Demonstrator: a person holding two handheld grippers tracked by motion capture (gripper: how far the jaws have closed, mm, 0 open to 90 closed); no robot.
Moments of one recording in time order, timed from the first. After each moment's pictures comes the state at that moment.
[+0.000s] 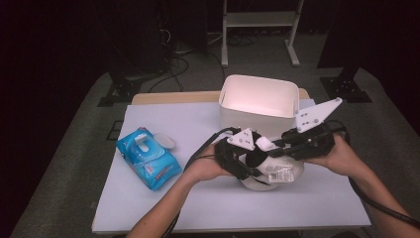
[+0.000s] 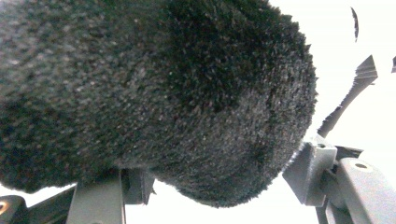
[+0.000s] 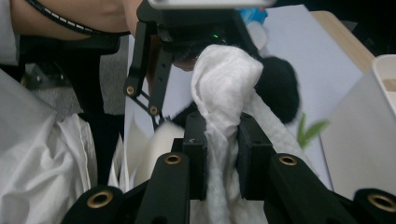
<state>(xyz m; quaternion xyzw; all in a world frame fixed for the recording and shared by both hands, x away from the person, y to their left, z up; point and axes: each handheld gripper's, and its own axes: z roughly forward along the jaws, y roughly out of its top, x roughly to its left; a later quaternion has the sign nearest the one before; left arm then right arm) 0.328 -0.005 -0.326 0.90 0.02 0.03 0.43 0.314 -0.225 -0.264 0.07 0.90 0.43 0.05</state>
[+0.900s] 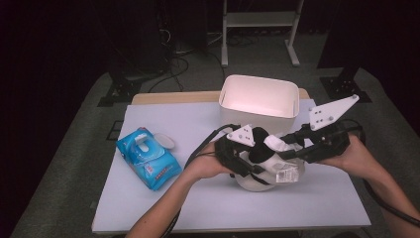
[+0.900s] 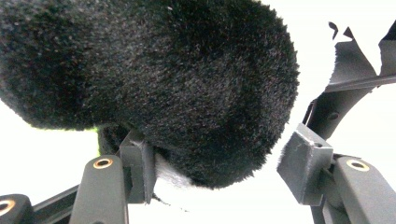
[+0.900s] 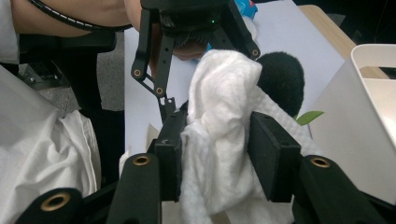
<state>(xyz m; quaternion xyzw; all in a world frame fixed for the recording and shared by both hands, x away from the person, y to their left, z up) 0.331 -0.002 -0.320 0.90 0.02 0.02 0.44 0.306 -0.252 -0.250 0.09 0.89 0.43 0.05</state>
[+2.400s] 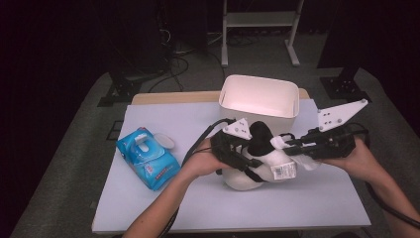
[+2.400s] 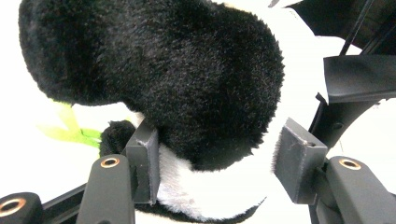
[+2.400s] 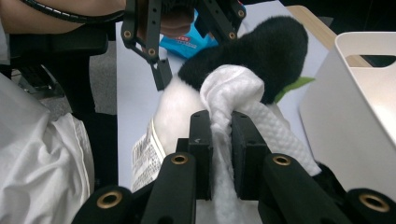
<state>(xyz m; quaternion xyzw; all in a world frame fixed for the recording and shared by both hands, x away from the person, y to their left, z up) 0.333 0.002 -0.308 0.89 0.05 0.02 0.44 0.309 -0.269 -0.266 0.11 0.88 0.45 0.06</state>
